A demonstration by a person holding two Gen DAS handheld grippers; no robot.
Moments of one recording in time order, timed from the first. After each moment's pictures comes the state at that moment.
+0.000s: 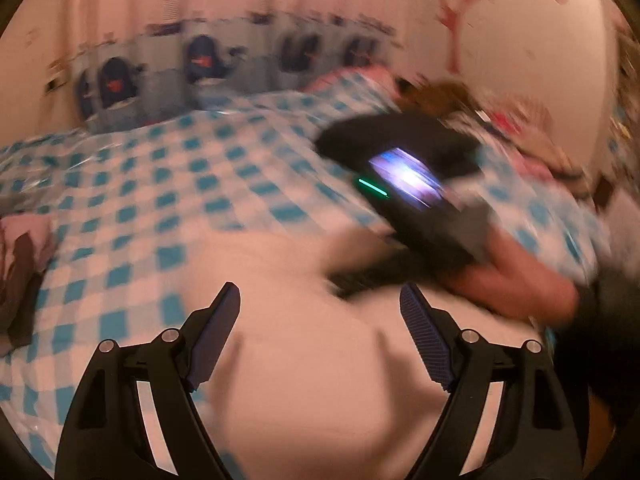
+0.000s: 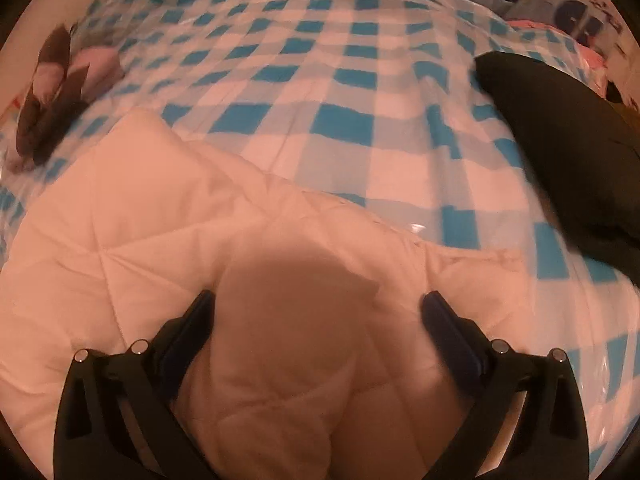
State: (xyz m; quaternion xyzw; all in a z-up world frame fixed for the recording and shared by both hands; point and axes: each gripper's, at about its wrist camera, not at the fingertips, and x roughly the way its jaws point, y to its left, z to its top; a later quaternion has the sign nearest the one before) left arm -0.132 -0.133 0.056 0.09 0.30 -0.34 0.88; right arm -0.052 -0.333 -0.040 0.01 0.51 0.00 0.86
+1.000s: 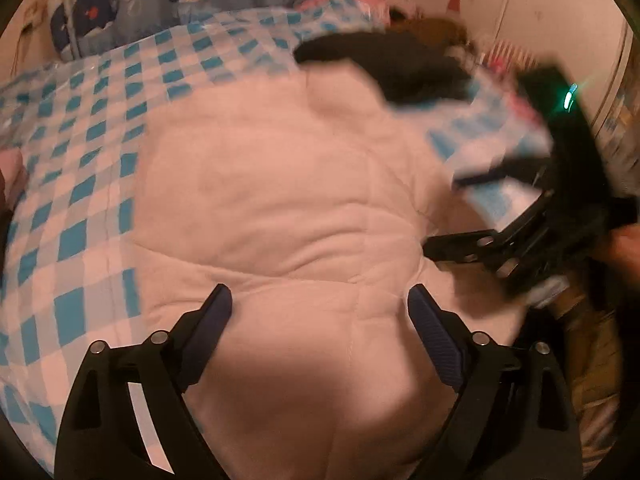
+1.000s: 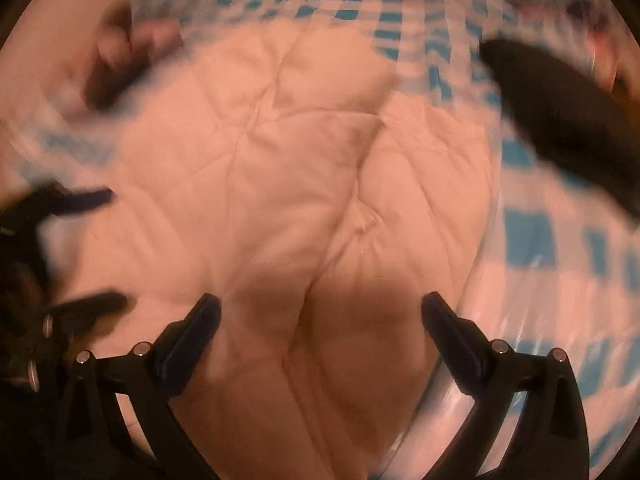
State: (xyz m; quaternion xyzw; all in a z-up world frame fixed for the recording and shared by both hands) left arm -0.157 -0.129 0.019 0.10 0.43 -0.37 0.82; right arm -0.181 -0.351 0.014 0.08 0.53 0.09 0.84
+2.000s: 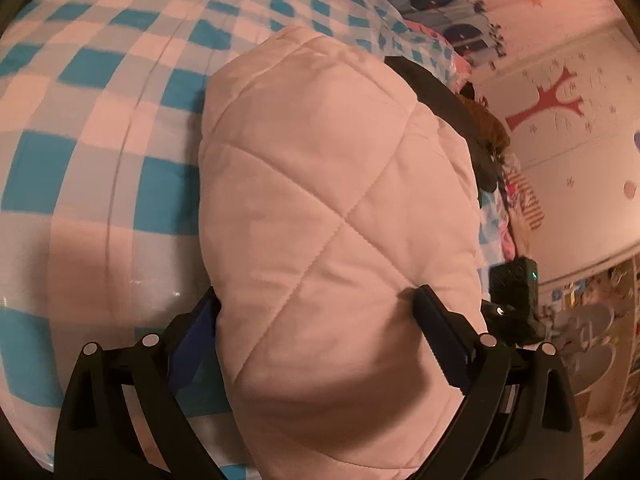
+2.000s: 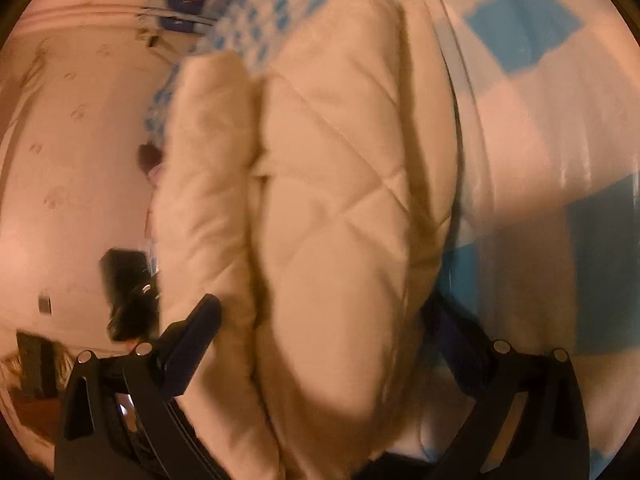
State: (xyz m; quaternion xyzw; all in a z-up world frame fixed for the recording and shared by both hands) left arm -0.081 -0.063 -0.046 -0.17 0.57 -0.32 0.74; right arm -0.221 -0.439 -0.069 0.44 0.53 0.17 0.71
